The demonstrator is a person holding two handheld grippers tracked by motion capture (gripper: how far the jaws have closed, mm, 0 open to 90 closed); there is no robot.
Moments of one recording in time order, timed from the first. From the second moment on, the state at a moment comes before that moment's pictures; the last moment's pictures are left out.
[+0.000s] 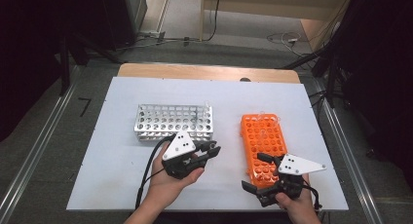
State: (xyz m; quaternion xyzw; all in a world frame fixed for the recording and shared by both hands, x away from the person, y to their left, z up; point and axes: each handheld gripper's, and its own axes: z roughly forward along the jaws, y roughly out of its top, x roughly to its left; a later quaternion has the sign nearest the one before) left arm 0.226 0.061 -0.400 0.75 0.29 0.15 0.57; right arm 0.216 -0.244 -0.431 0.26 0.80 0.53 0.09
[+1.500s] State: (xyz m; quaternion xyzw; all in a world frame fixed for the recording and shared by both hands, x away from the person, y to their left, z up) left arm 0.357 0.089 -0.387 0.71 0.38 0.22 0.55; right arm 0.231 -0.296 -0.433 0.31 0.78 0.53 0.12
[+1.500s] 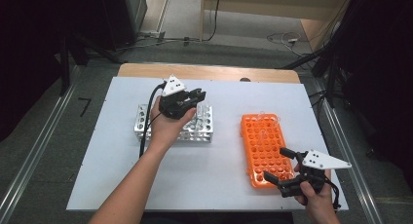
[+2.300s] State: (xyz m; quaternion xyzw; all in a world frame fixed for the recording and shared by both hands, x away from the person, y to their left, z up) left arm 0.388 0.081 -0.412 0.71 0.40 0.24 0.52; right arm 0.230 -0.300 -0.433 0.31 0.78 0.53 0.12
